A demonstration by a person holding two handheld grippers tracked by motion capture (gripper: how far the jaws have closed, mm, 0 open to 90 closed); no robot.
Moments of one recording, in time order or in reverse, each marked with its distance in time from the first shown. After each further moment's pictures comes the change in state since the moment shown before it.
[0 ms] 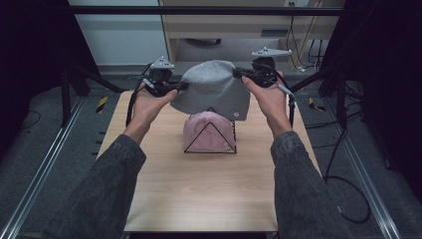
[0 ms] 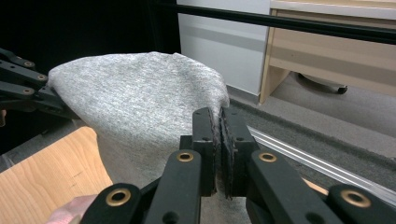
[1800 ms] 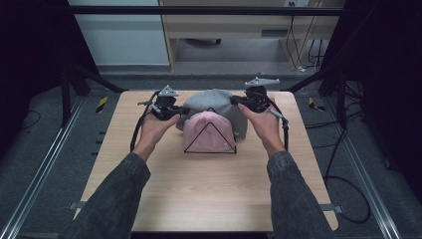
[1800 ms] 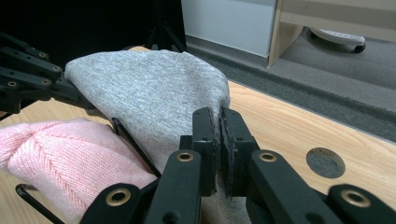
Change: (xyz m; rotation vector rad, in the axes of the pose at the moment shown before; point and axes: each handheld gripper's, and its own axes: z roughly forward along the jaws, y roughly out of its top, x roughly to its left) left arm -0.002 -0.083 0.044 0.101 -0.019 -0.068; right arm 0.002 -0.080 0.026 0.121 0.012 0.032
